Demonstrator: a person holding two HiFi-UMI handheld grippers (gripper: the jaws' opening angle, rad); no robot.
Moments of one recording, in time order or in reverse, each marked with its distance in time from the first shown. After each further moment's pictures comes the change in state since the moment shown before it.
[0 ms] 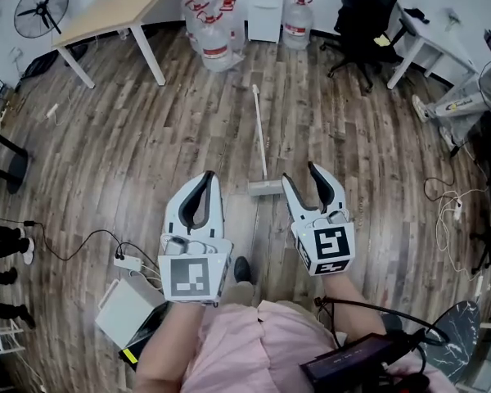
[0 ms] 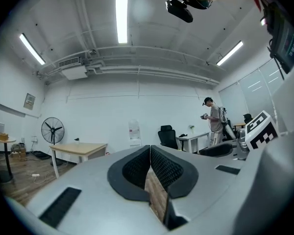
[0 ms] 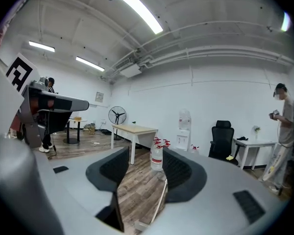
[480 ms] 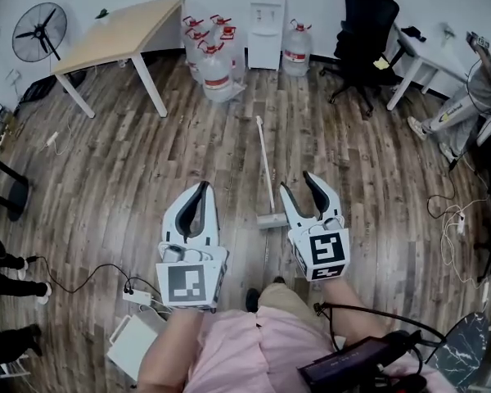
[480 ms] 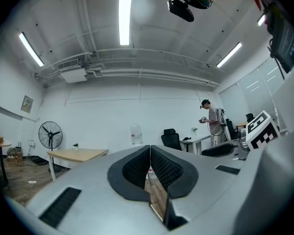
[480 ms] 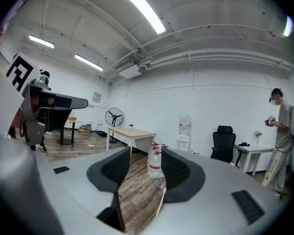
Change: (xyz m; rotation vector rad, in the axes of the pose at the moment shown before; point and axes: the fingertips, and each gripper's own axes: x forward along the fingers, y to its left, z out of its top) left arm 0.065 0.092 0.019 0.044 -0.063 -0.013; right arm 0.101 0.009 0.043 -0.027 -0.034 -0.033
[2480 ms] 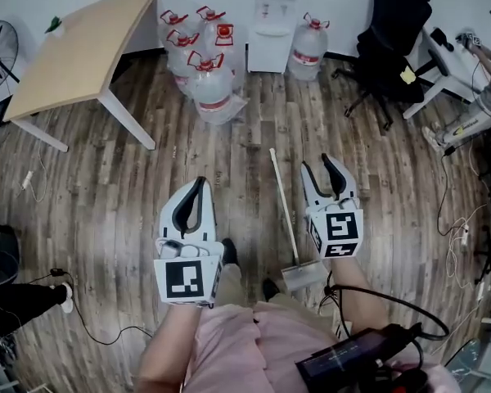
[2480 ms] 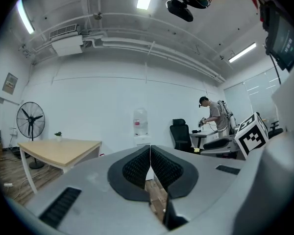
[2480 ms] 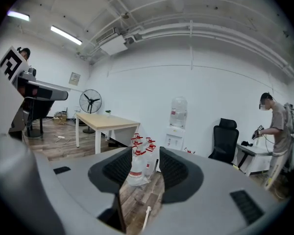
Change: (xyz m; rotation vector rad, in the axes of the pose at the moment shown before) left arm 0.456 0.293 -0.119 -0.036 0.092 -0.110; right arm 0.523 -0.144 -0.010 -0.010 0.147 -0.177
